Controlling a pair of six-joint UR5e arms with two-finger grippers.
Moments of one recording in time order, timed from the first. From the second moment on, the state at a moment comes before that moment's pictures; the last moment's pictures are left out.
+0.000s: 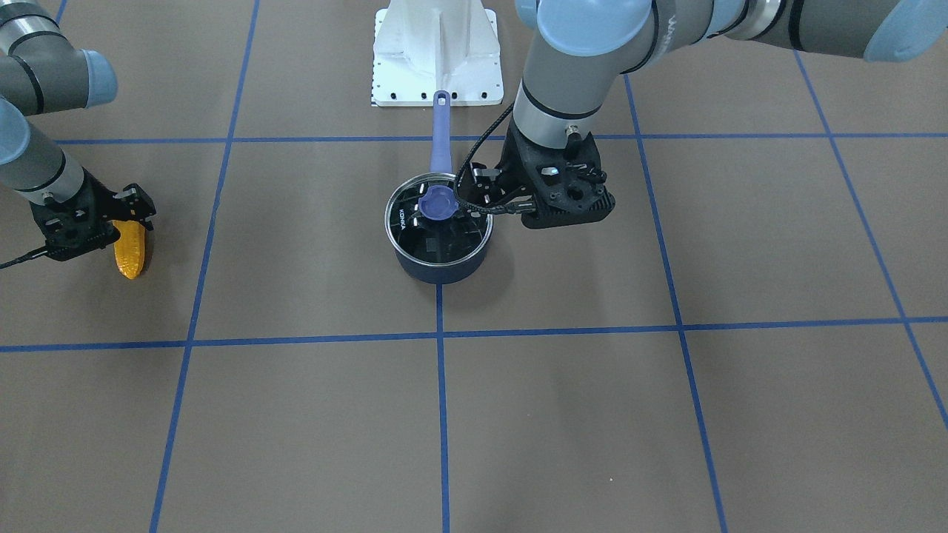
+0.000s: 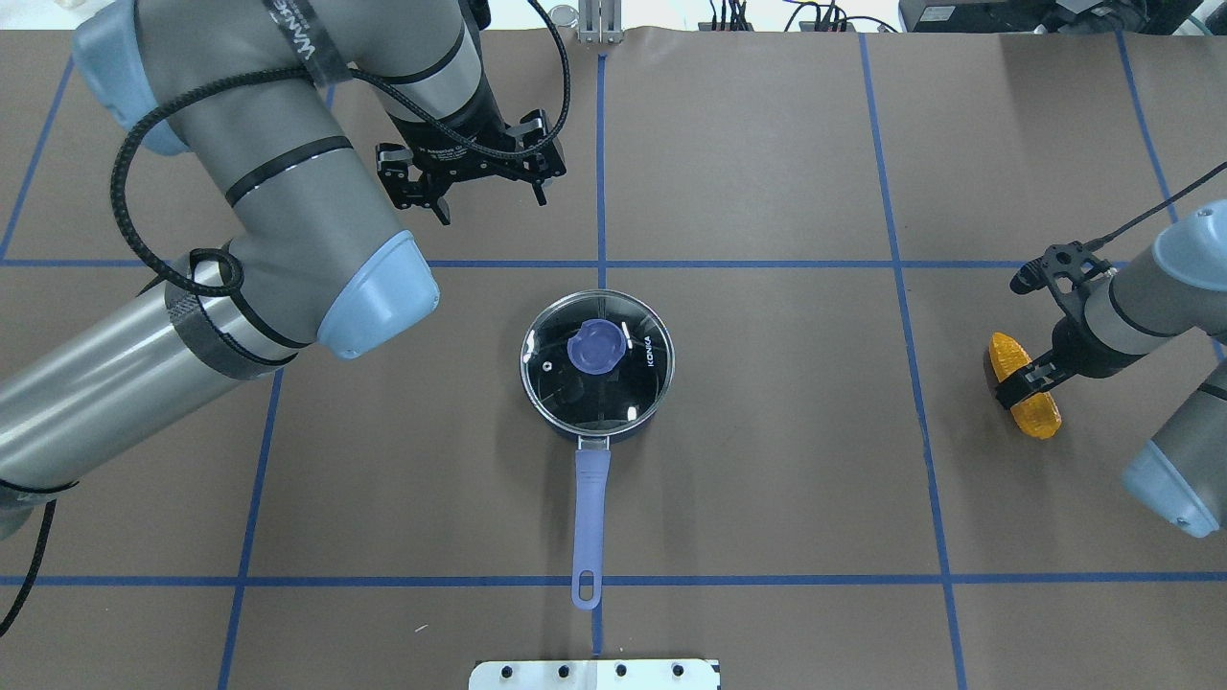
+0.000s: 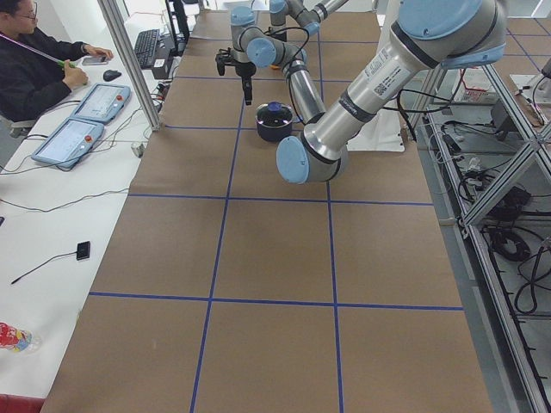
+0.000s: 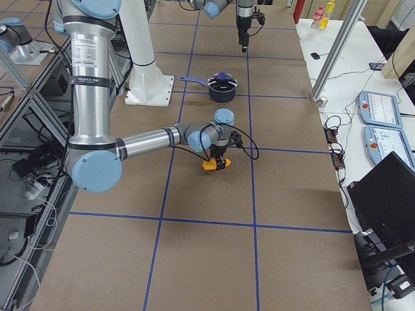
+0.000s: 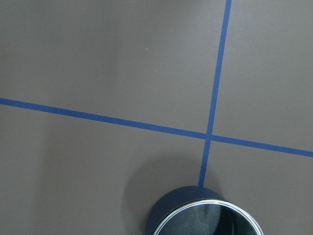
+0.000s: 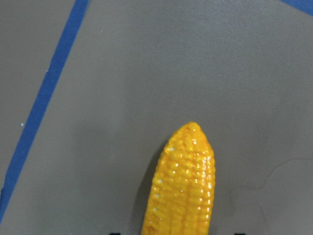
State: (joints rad) left arm -0.79 -2.45 -1.69 -1.33 -2.11 -1.20; right arm 0.85 -1.59 1.75 -1.26 2.16 0.41
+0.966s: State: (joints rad) left arm -0.79 -2.44 -1.69 -1.33 -2.11 -1.19; right arm 0.83 -1.59 1.75 -1.27 2.13 0.40
